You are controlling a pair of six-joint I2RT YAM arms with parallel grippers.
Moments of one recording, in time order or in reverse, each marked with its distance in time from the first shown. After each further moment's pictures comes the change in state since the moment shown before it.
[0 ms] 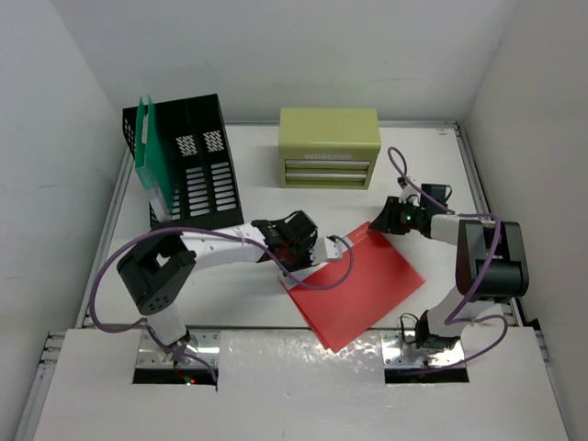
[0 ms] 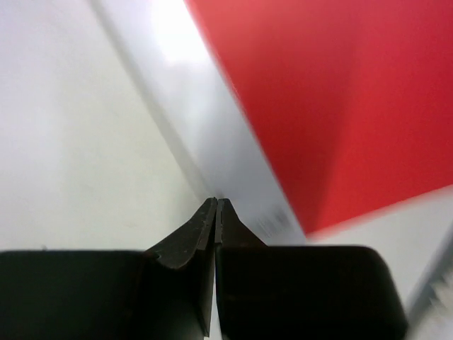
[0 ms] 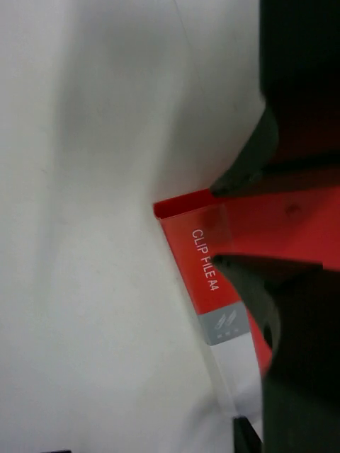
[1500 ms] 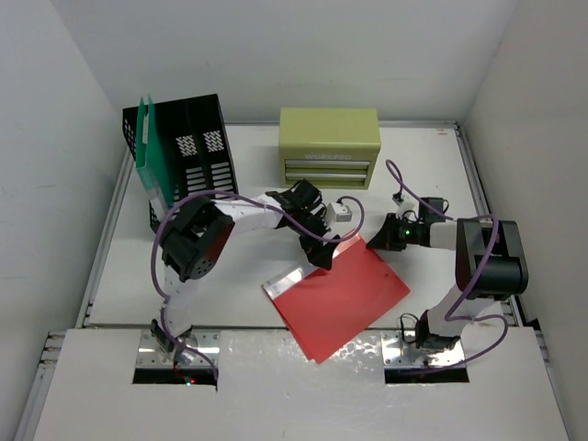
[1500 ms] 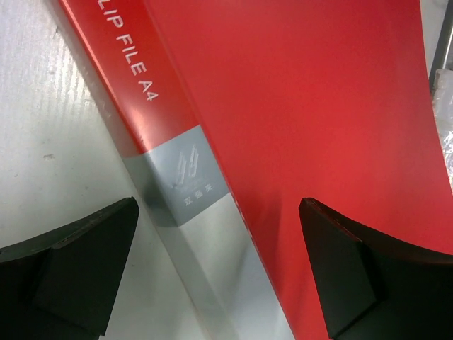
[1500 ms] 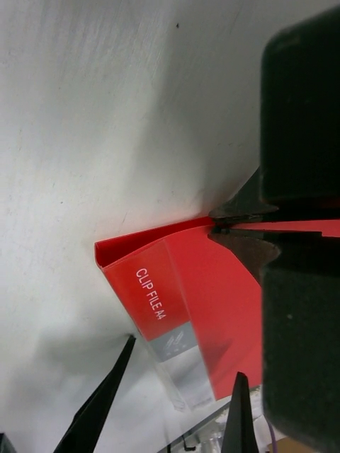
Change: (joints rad) left arm 0.169 0.339 0.315 0.100 0.517 -0.207; right arm -0.004 0.022 -0.086 -0.074 -0.137 -0.031
